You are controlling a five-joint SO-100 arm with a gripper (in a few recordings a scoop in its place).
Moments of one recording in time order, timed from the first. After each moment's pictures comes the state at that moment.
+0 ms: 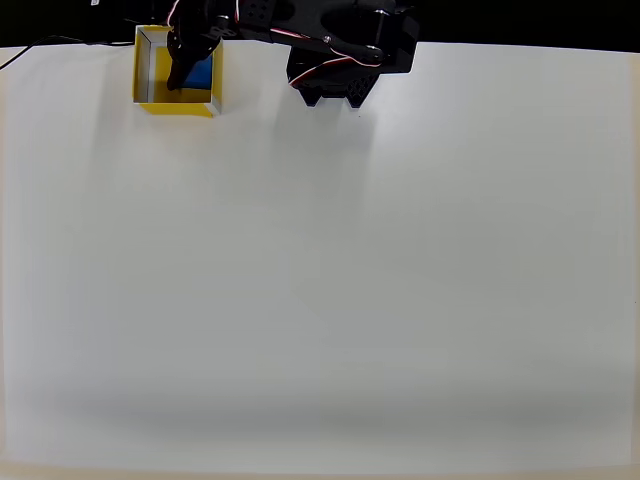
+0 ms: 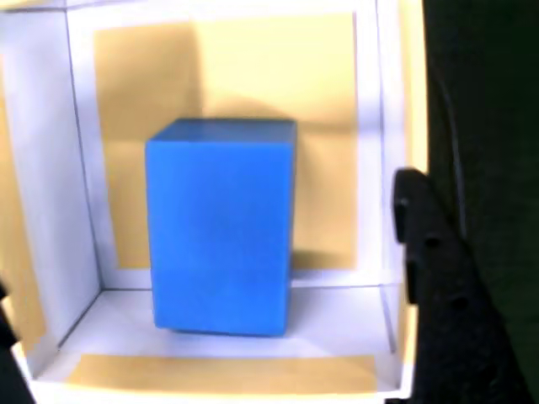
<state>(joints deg) 99.0 137.5 139.7 49.7 -109.4</state>
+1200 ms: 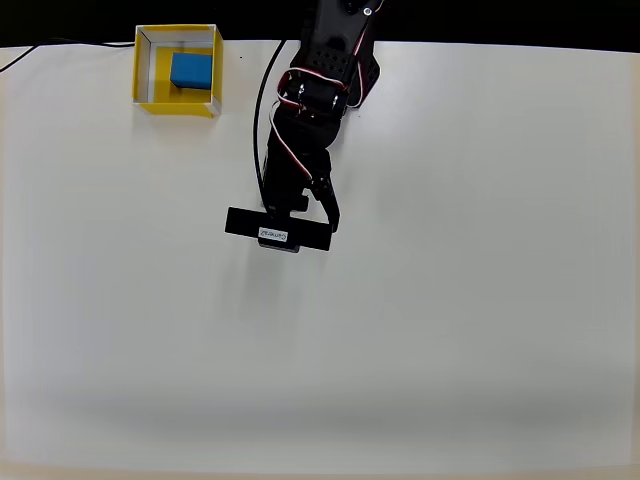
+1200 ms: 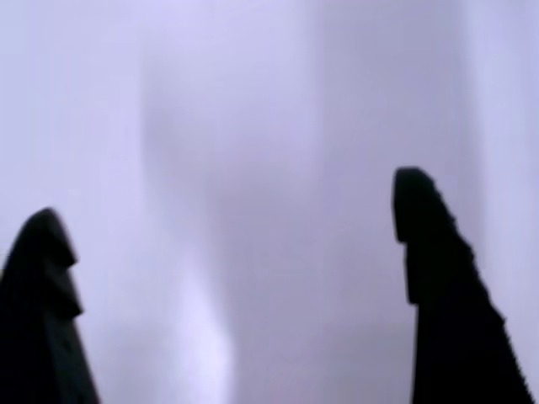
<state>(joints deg) 12.2 178.4 174.2 42.8 -105.0</state>
